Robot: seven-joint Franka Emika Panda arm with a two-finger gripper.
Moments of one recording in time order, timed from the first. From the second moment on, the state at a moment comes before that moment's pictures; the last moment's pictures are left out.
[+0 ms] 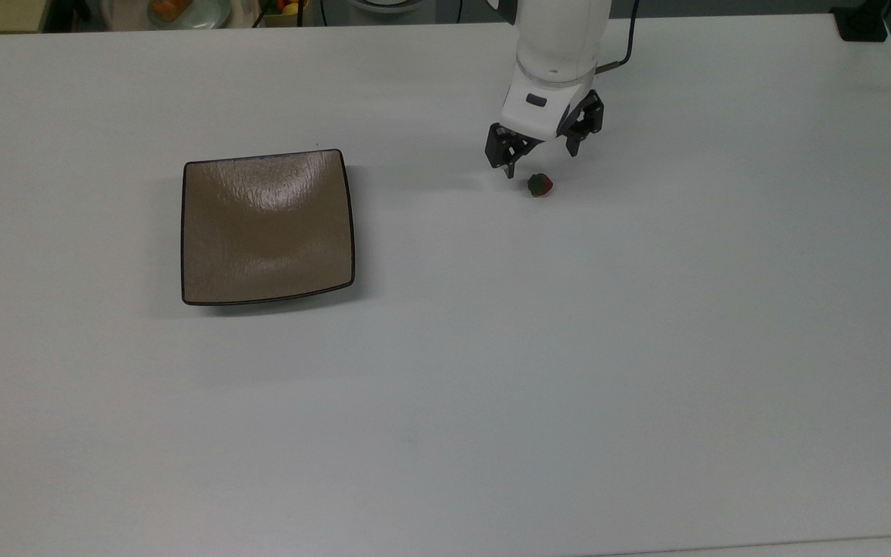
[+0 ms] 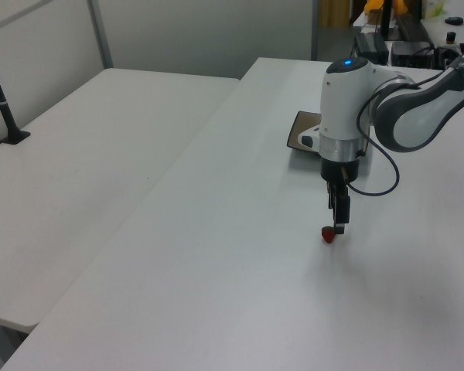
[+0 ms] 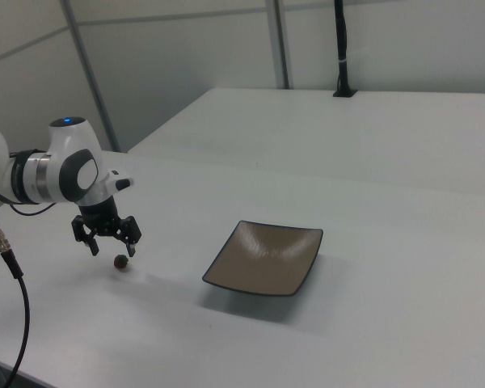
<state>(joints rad) 0.30 0.21 0.18 -2.06 0.01 2.28 0.03</state>
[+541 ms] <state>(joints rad) 0.30 0.27 0.19 -2.06 -0.05 2.36 0.03</state>
